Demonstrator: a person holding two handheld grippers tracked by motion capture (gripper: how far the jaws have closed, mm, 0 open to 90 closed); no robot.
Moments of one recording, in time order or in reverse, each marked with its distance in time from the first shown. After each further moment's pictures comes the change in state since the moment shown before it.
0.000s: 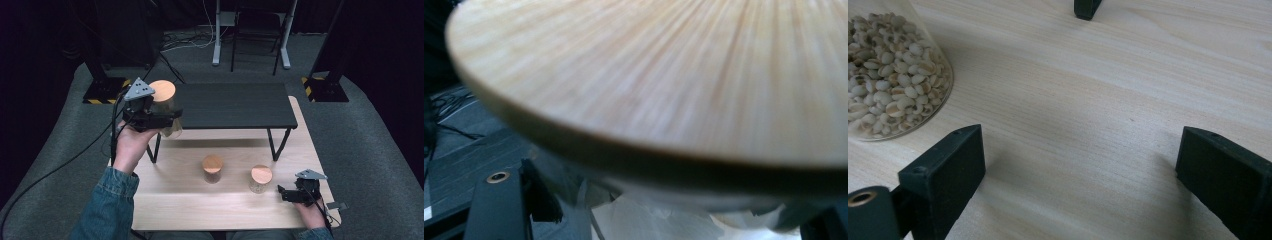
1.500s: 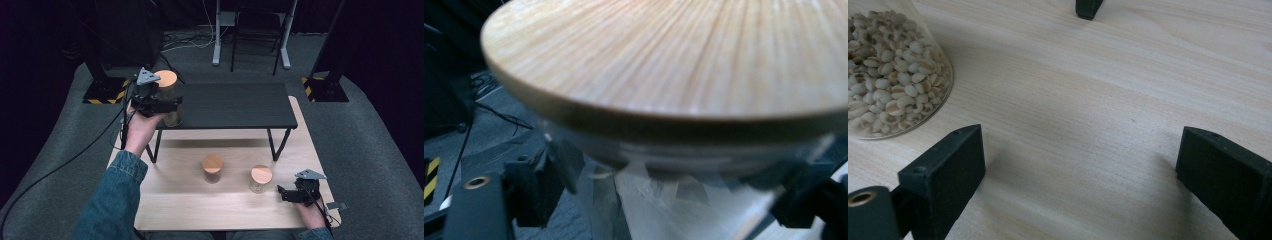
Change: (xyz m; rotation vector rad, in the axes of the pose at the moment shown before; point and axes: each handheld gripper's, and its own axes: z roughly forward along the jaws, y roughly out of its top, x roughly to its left) left arm 0.030 0.003 0.041 0.042 0.117 -0.052; right arm 0.001 0.000 0.001 0.002 -0.001 -0.009
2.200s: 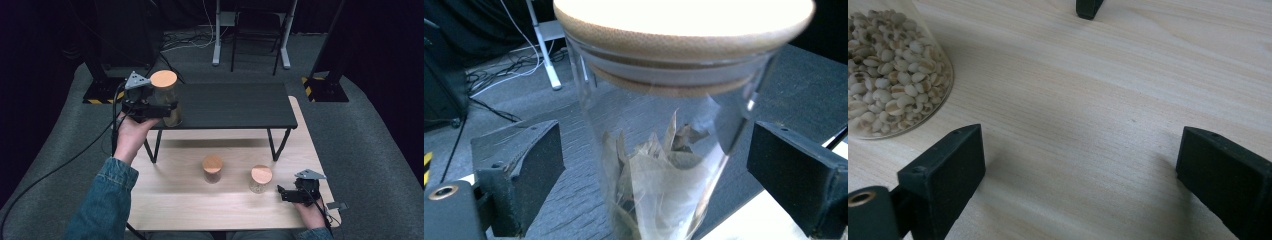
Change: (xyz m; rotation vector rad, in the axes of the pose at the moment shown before) left arm 0.003 -0.008 -0.025 -0.009 -0.010 -0.025; right arm 0.000 0.000 0.000 0.001 -0.001 -0.003
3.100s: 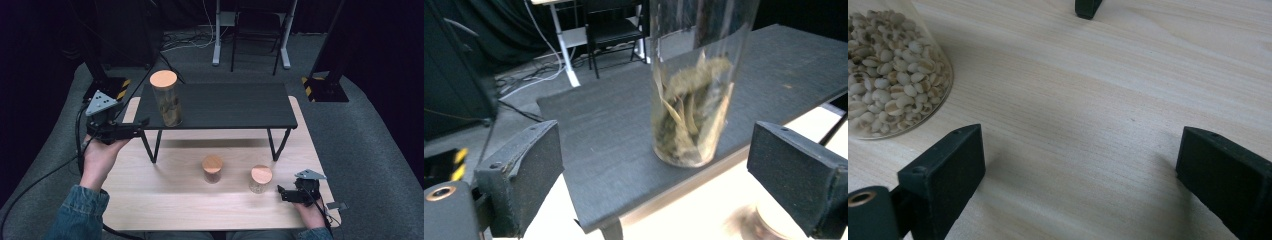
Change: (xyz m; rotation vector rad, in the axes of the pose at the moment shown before) left arm 0.019 -0.050 -0.068 -0.046 0.052 0.001; right arm 0.000 0.000 0.000 0.002 -0.003 0.005
